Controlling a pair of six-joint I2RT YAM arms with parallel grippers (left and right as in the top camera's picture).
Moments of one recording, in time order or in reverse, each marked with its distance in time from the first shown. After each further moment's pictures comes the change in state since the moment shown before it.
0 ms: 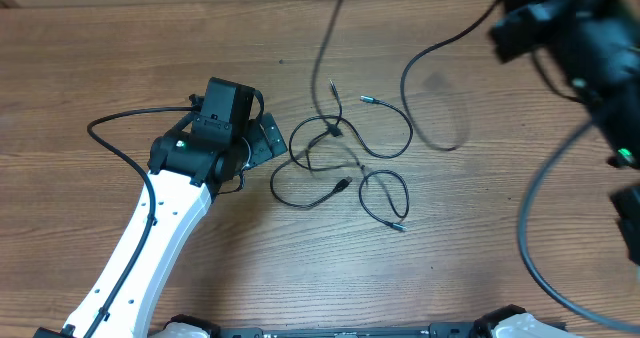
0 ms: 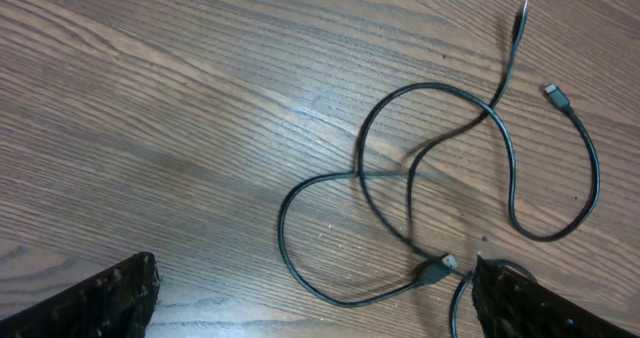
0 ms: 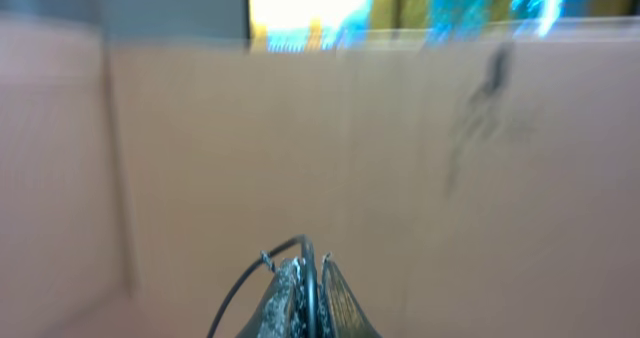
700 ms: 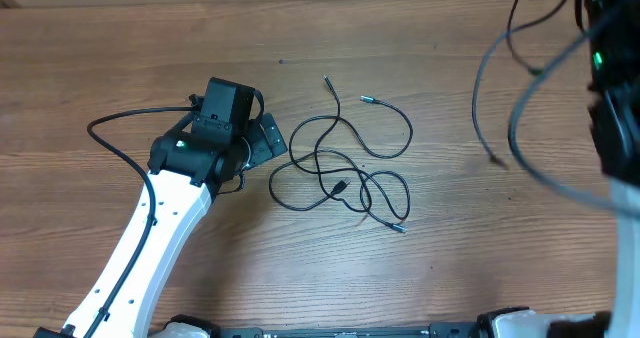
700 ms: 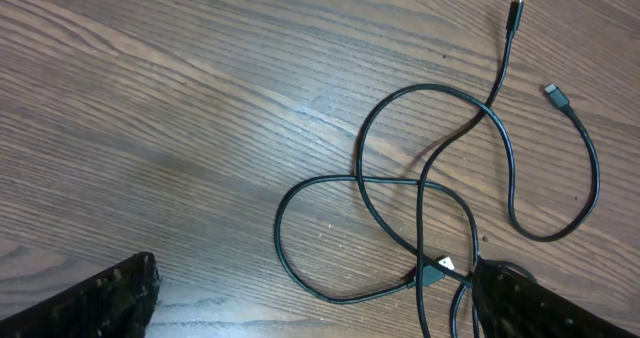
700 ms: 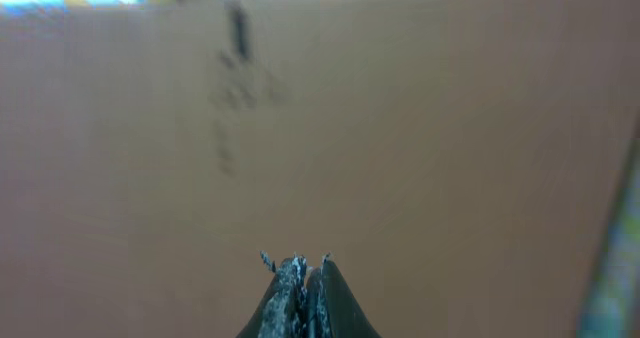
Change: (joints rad) left arm 0.000 0.000 0.000 0.000 0.000 0.000; right arm -0.202 0.162 0.004 0.054 0.357 0.048
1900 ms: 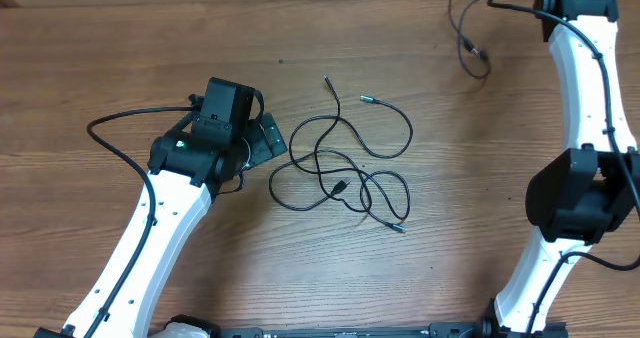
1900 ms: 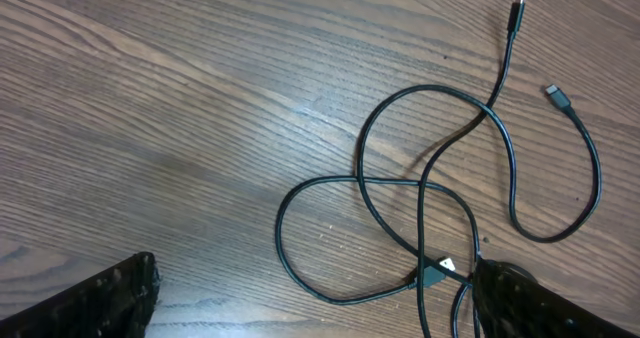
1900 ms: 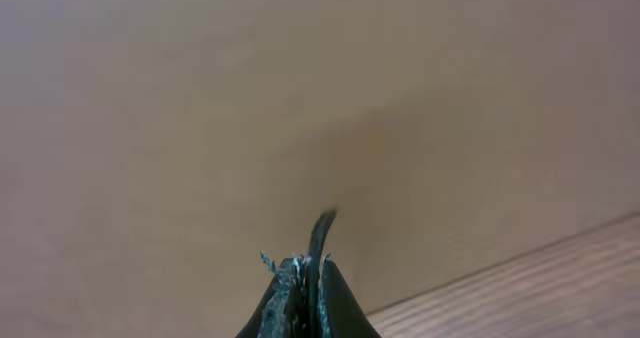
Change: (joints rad) left arm 0.000 0.000 0.000 0.000 -0.003 0.000; right arm -0.289 0.639 -0.001 0.271 -0.248 0.236
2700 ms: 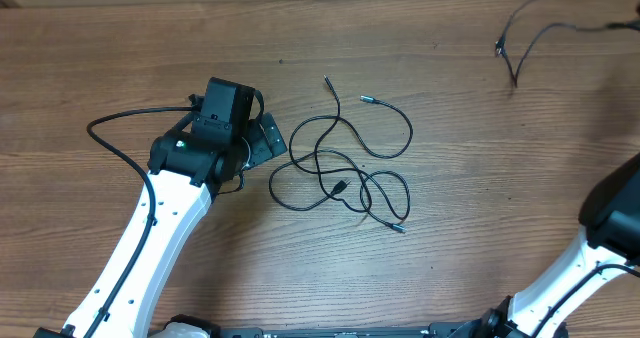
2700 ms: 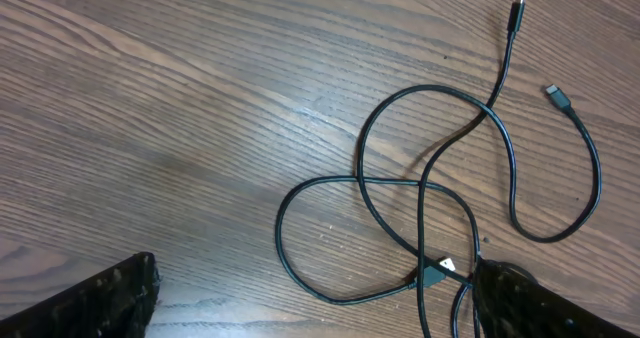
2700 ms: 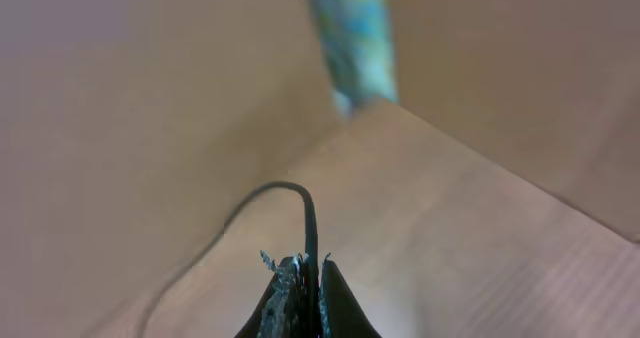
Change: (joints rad) left arm 0.000 0.000 0.000 0.000 0.000 0.000; right arm -0.418 0.004 -0.158 -0.064 -0.007 0.003
